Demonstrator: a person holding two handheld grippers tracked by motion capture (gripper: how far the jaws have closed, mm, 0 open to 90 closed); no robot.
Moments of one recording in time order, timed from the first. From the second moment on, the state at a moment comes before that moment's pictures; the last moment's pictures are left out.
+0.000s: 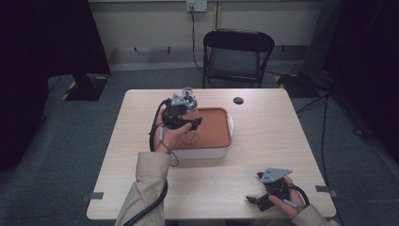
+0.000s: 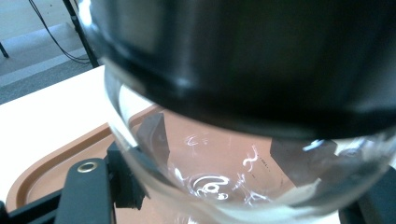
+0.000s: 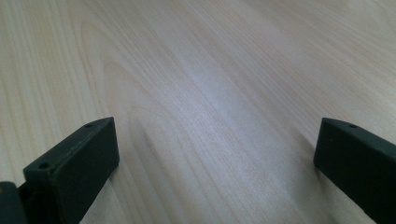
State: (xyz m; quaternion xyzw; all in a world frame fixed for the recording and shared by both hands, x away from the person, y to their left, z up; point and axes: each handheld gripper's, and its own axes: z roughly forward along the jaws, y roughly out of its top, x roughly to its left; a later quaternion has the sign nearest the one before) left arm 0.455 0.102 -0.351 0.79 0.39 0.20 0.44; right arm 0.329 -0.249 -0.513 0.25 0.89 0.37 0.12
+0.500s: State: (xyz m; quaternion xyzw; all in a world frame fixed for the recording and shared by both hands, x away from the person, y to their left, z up) left arm 0.460 0.097 -0.357 0.79 0.39 0.20 0.43; right arm 0.329 -0.249 -0.513 0.25 0.89 0.37 0.12
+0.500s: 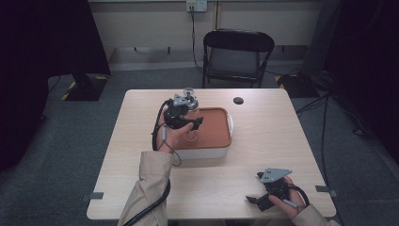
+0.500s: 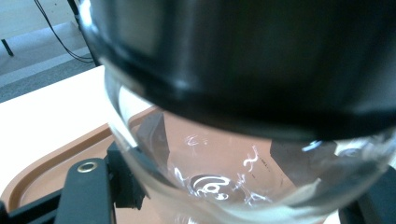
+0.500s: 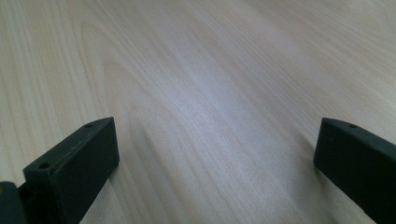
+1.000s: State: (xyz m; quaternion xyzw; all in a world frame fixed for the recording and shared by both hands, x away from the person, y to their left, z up) left arm 0.463 0.092 -0.362 0.78 0.40 0.21 0.43; right arm 0.329 -0.249 -0.513 0.25 0.89 0.37 0.12
